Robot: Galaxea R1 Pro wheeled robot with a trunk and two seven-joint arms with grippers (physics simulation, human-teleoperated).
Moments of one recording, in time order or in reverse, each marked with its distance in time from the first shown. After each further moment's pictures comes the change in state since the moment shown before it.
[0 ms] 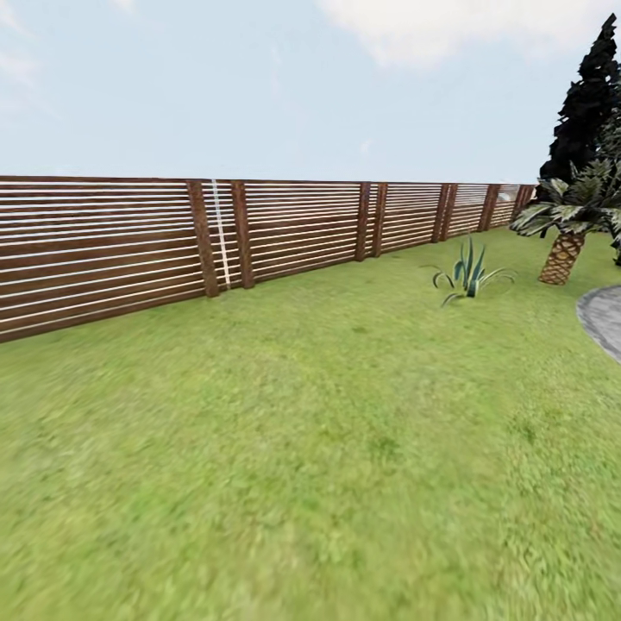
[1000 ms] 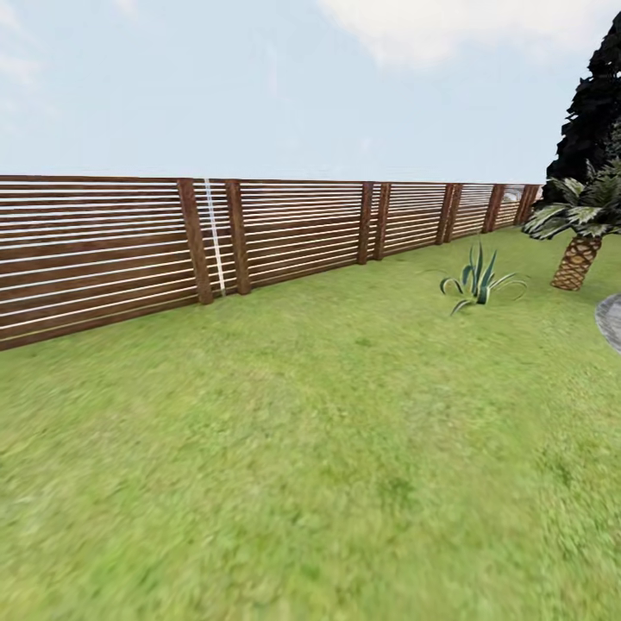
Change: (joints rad) left arm -0.001 -0.006 -0.006 0.002 -0.001 0.006 0.041; right arm 0.000 0.001 -0.002 -0.006 0.000 -0.065 -0.002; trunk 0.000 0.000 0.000
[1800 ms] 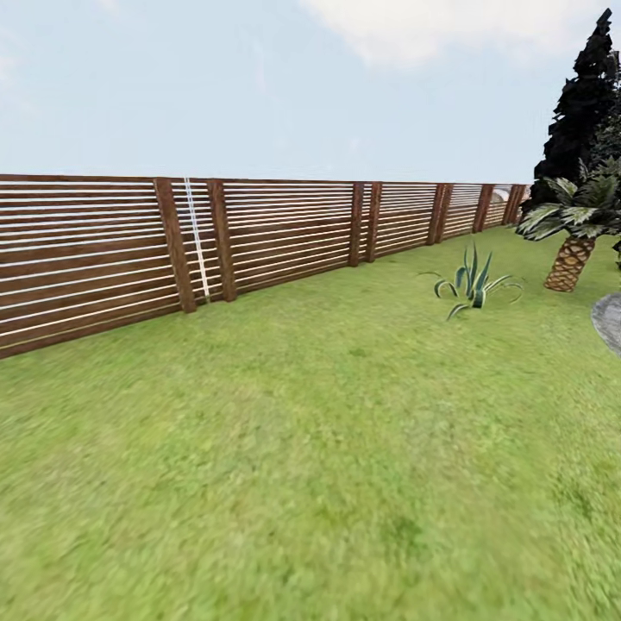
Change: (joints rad) left arm 0.000 0.000 -0.002 0.000 -0.003 0.010 0.017; right arm 0.000 0.005 0.000 -0.001 0.000 -0.003 0.000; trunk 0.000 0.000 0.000
